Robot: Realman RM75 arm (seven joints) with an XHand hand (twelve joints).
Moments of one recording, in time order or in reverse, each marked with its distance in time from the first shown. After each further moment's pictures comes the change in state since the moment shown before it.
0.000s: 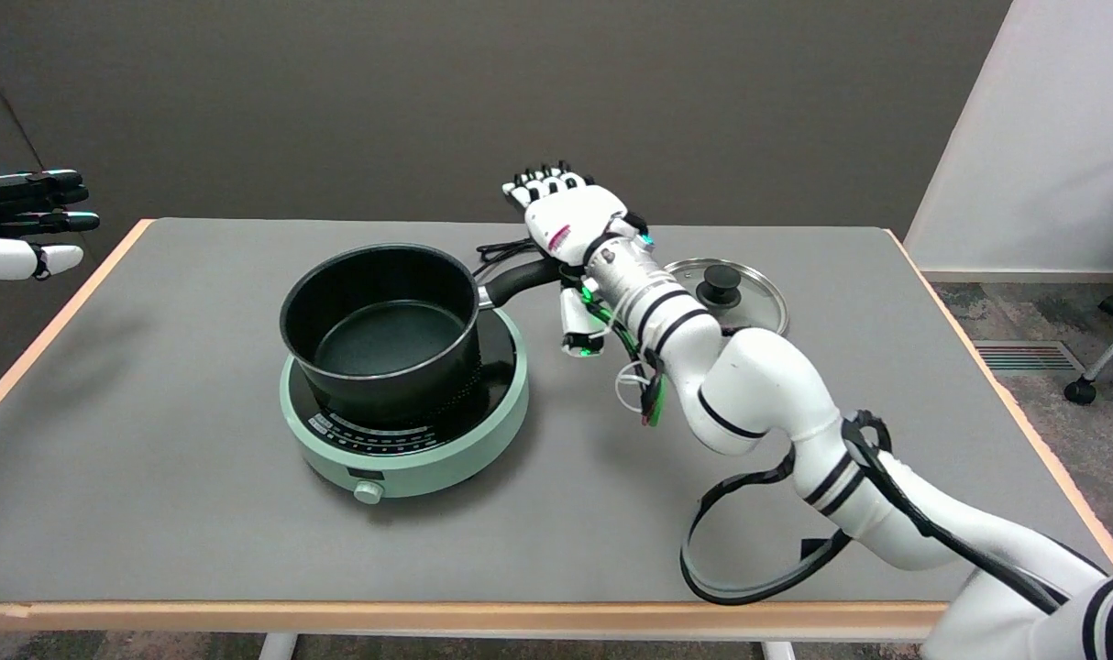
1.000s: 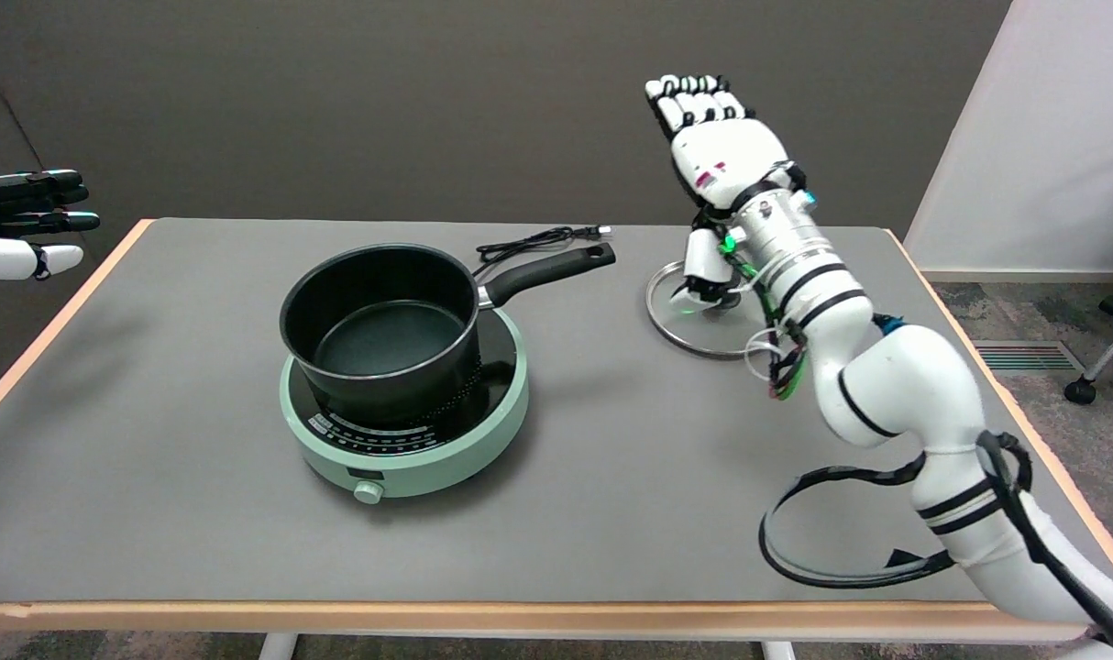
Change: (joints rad) arm -0.234 0.091 0.411 0.241 -0.082 -0.146 0.016
